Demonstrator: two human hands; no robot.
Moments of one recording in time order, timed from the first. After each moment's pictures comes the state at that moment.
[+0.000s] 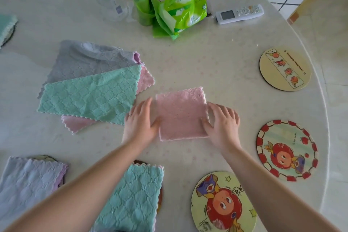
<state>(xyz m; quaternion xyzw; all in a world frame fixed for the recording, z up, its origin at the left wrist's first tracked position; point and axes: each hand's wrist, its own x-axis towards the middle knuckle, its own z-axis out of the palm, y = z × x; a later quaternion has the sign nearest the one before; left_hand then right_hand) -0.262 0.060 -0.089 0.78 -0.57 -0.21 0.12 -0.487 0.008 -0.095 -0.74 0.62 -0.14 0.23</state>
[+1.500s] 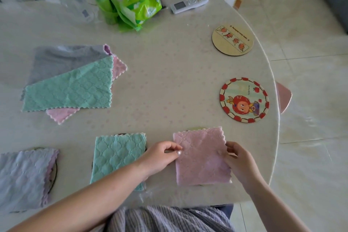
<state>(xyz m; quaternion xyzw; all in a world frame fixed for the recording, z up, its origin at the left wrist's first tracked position) -0.371 0.185 -0.042 0.63 -0.45 -0.63 0.09 -0.604 0.203 -0.065 -0.41 0.74 -0.18 0.49</state>
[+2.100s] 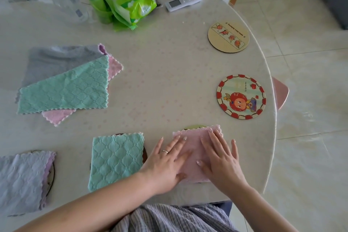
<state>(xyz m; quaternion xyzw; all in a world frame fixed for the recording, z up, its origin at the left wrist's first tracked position) -0.381 0.208 -0.059 0.42 -0.86 -0.21 -0.22 -0.584 0.223 -0.093 -0.76 0.62 0.02 0.19</state>
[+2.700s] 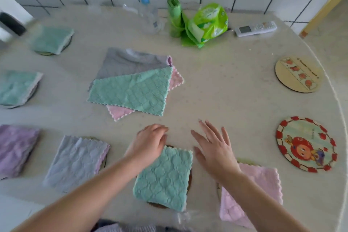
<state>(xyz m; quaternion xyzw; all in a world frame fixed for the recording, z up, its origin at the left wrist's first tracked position) -0.222 0.162 -0.036 0.71 -0.66 -0.23 0.09 -0.431 0.126 -0.052 -0.86 0.47 -0.05 0.19</state>
